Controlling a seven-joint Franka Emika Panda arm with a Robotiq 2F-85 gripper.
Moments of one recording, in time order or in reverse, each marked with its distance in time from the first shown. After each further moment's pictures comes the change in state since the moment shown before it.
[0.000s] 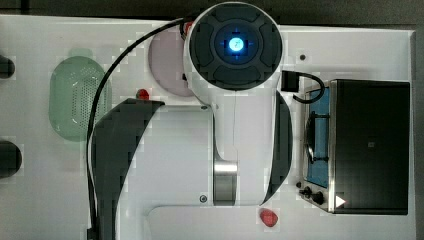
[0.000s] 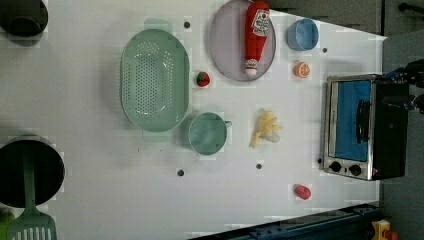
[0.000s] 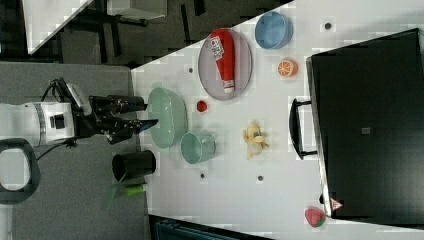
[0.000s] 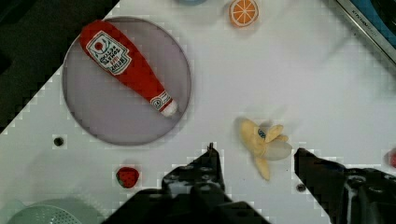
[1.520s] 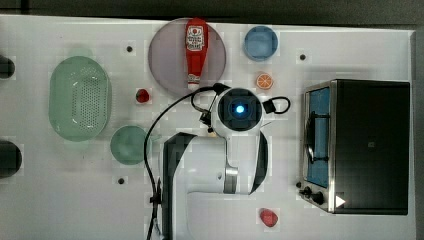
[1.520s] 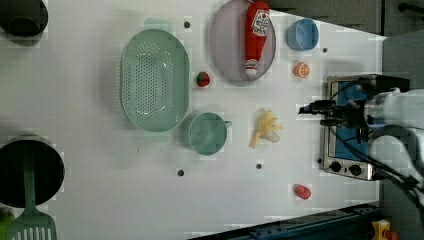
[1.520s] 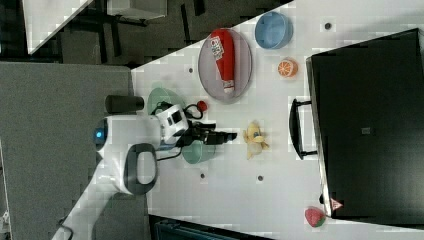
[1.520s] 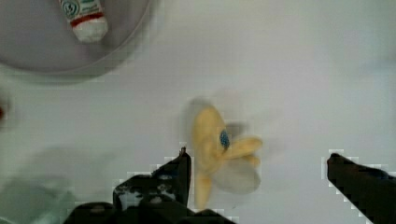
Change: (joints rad) arm 0.019 0.123 -0.076 -0.501 -0.010 0.533 -0.540
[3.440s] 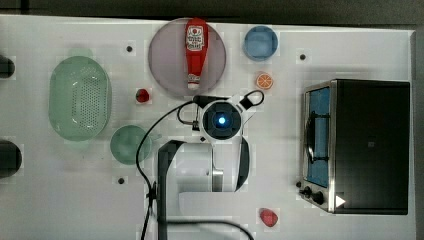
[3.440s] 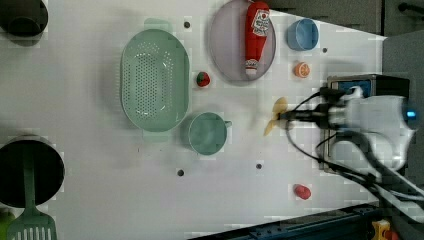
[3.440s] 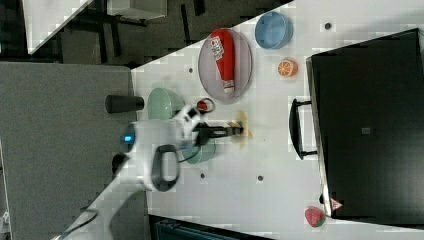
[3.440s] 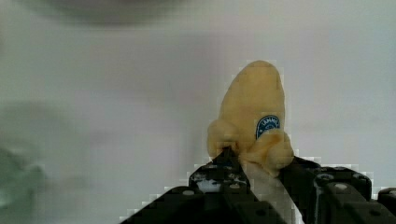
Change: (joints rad) arm 0.007 0.081 0.039 -0.061 0.016 0.195 -0.223
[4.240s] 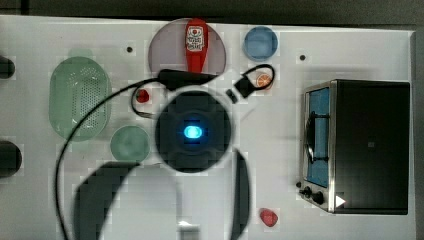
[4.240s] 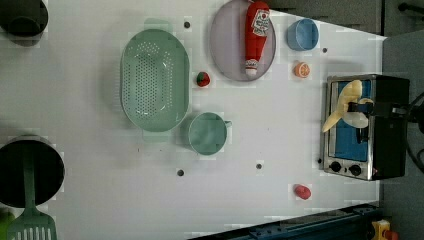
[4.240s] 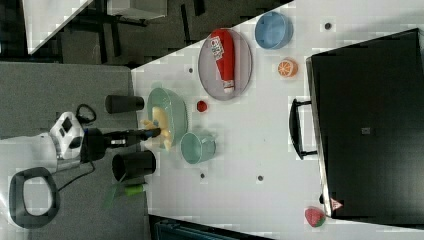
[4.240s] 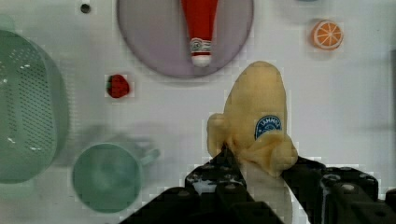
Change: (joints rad) arm -0.028 -0.364 0.127 0.285 0.024 -0.553 0.136
